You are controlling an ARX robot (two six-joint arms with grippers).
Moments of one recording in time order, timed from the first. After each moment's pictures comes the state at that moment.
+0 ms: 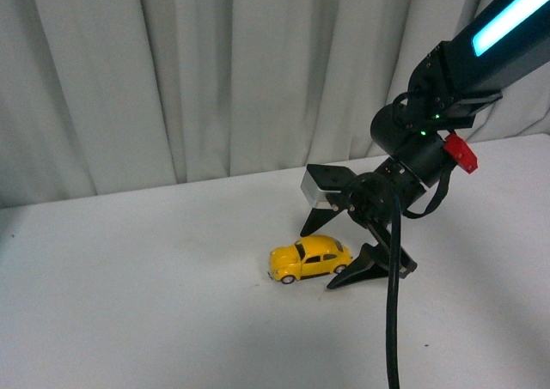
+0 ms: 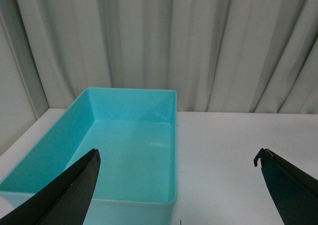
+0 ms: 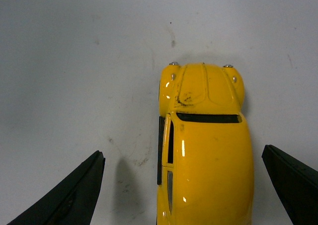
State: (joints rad) left arm 0.00 0.00 0.01 0.00 0.00 0.00; right arm -0.10 2.46 1.71 -0.82 -0.76 -1.69
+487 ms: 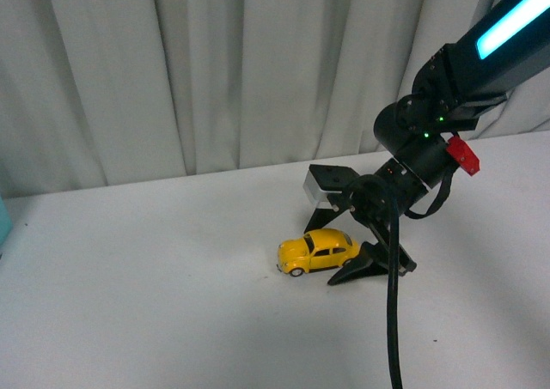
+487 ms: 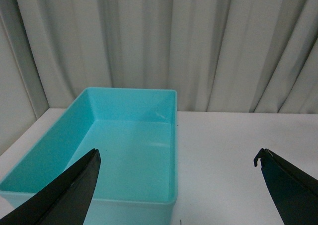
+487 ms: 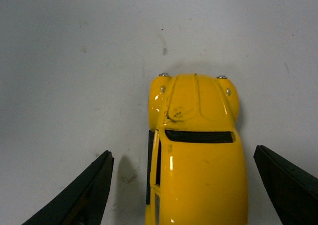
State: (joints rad) left arm 0.00 0.00 0.01 0.00 0.00 0.00; right arm -0.08 2.49 1.72 -0.78 -0.76 -1.66
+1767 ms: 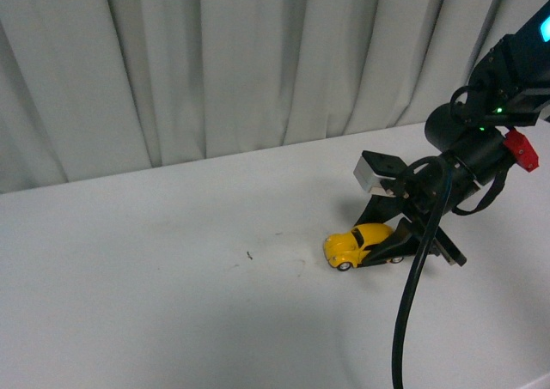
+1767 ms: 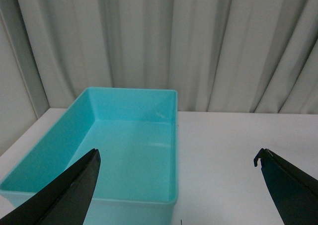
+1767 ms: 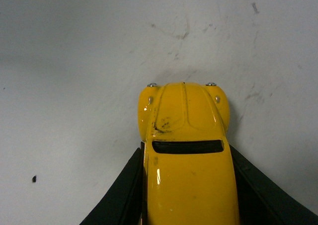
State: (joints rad) left arm 0.00 0.00 0.01 0.00 0.00 0.00; right arm -0.33 2.40 1.48 -0.76 -0.77 -1.73
